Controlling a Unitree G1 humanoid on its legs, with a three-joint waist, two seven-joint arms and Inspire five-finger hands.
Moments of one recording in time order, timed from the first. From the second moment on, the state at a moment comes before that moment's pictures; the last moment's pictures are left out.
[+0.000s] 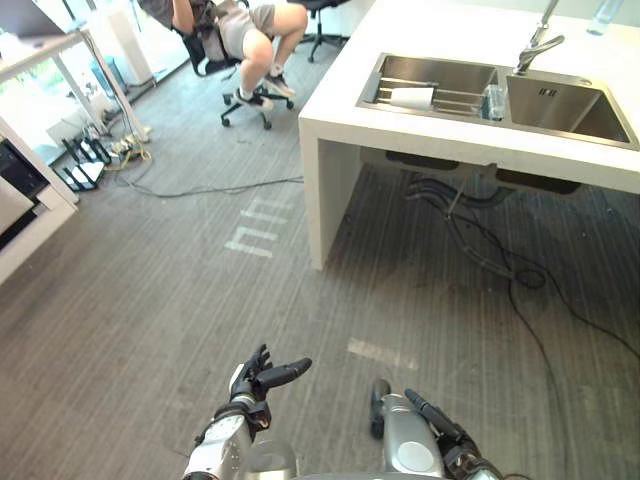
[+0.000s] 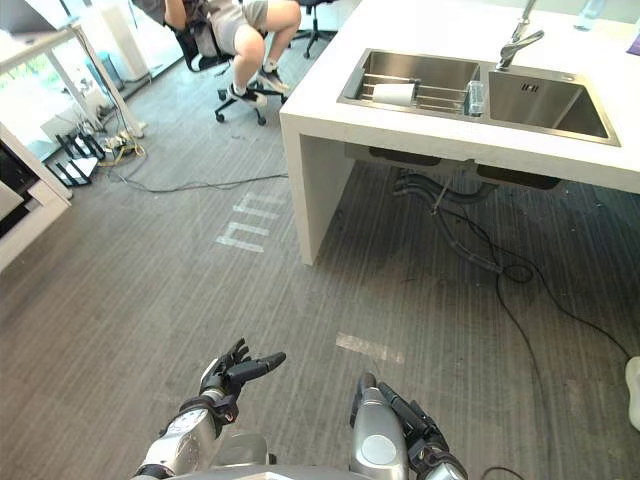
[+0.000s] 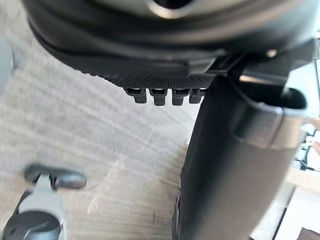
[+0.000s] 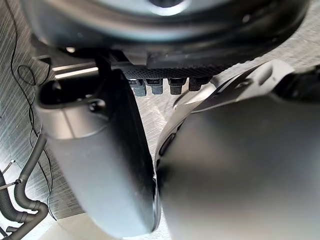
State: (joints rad) left arm 0.06 0.13 -0.18 0.62 -0.49 0.03 0.08; right arm 0.15 -0.14 -0.12 0.91 0.81 0.07 0.14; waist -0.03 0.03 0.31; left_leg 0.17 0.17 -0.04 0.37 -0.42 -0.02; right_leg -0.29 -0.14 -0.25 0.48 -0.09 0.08
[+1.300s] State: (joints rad) left arm 0.07 0.16 -0.22 -0.03 -0.52 -0.21 0.18; right arm 0.24 -0.16 -0.27 1.06 0.70 0.16 0.30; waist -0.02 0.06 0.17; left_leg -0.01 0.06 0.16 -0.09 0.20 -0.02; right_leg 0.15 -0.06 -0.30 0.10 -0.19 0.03
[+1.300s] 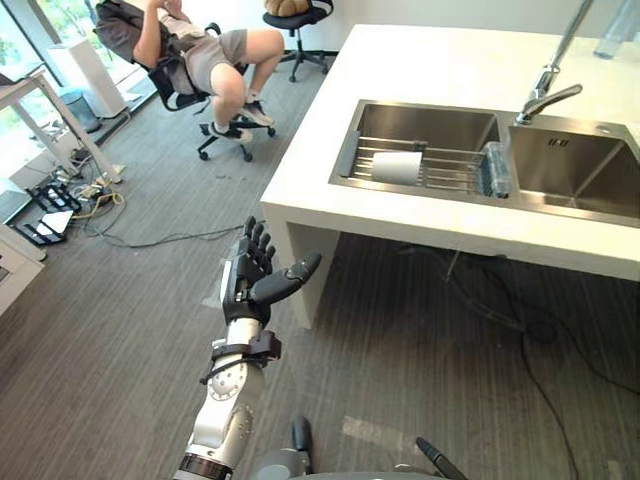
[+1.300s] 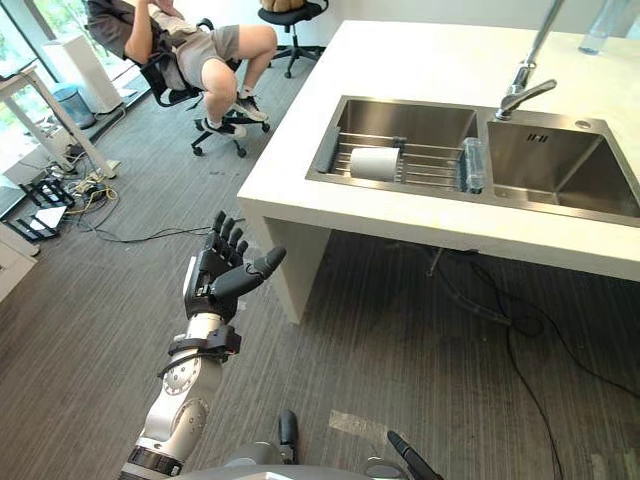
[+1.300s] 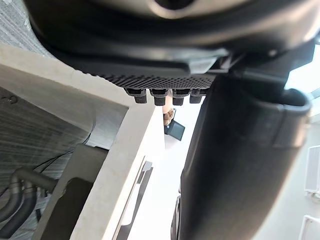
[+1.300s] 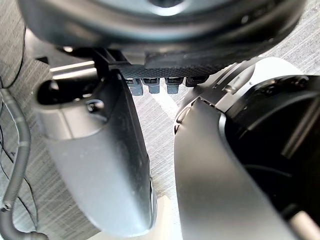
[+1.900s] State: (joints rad) left arm -0.14 0.23 -0.08 -0.41 -0.56 -0.26 -0.02; right arm 0.20 -0.11 -0.41 1.09 0.76 -0.15 0.22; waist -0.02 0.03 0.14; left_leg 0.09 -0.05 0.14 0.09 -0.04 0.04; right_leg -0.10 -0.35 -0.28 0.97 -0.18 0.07
